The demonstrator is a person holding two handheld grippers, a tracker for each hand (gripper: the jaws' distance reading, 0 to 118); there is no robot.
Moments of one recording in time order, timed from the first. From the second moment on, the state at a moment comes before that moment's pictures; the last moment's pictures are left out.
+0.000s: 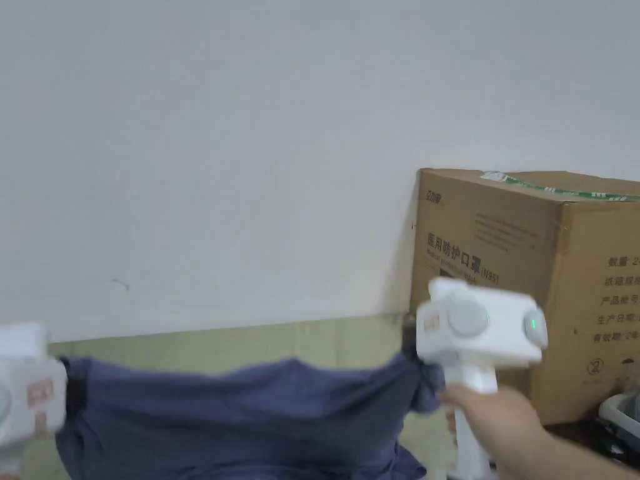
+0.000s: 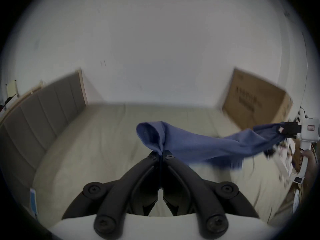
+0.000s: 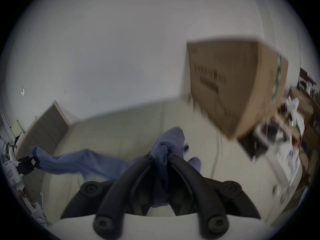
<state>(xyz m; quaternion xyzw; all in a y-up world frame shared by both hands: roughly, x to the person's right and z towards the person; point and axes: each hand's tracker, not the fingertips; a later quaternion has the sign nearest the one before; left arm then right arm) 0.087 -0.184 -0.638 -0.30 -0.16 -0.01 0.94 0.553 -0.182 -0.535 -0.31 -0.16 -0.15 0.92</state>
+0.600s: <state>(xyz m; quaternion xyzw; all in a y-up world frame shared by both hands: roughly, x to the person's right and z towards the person) -0.012 -0.272 -0.358 -0.46 -0.25 0.00 0.85 0.515 -0.288 -0.193 -0.46 -0.10 -0.21 0.86</state>
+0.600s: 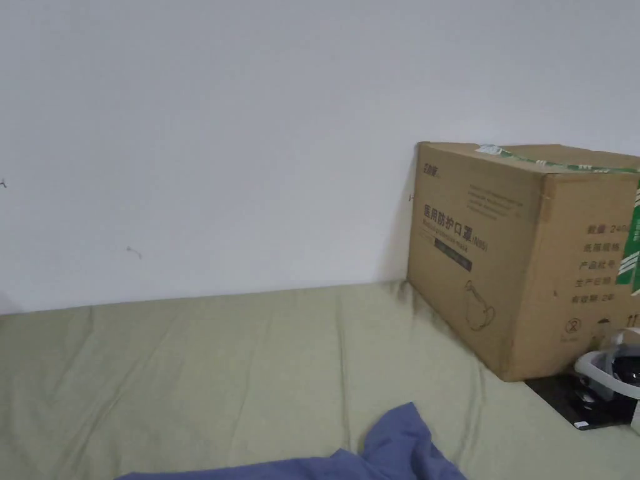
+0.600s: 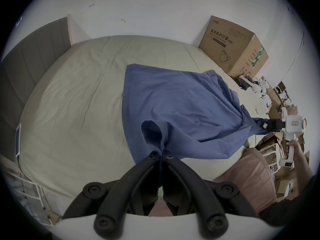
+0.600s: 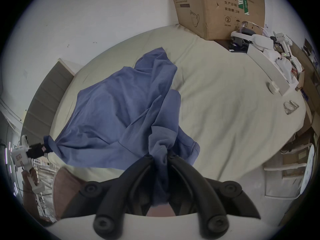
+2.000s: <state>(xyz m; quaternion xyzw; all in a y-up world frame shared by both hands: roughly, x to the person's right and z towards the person) 0.048 -0.241 -0.574 -0.32 -0.21 -0.01 0.92 0.428 -0.224 -0.285 -0.15 -0.06 -0.15 0.97</state>
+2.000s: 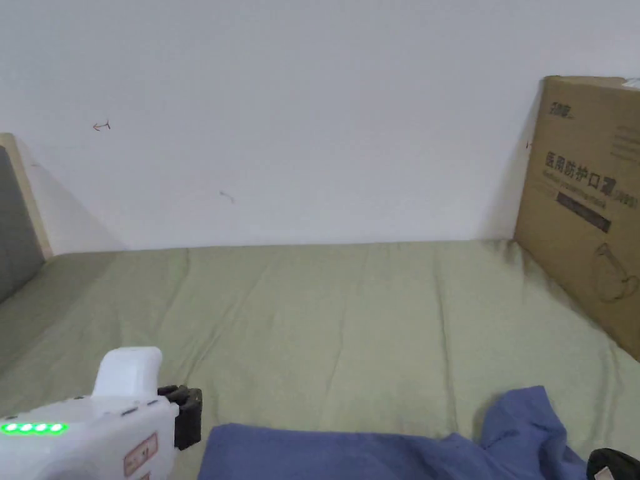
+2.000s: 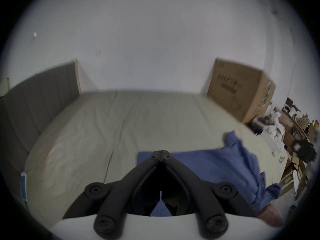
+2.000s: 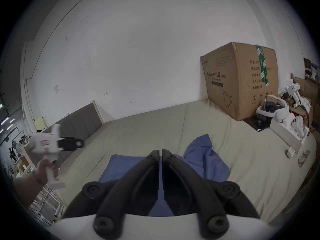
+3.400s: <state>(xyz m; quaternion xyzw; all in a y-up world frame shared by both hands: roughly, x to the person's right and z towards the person) 0.049 -0.324 -0.620 -0.33 -0.19 -0.10 0.92 0.628 -0.334 -0.583 -0.54 -0.15 -0.21 0.80</state>
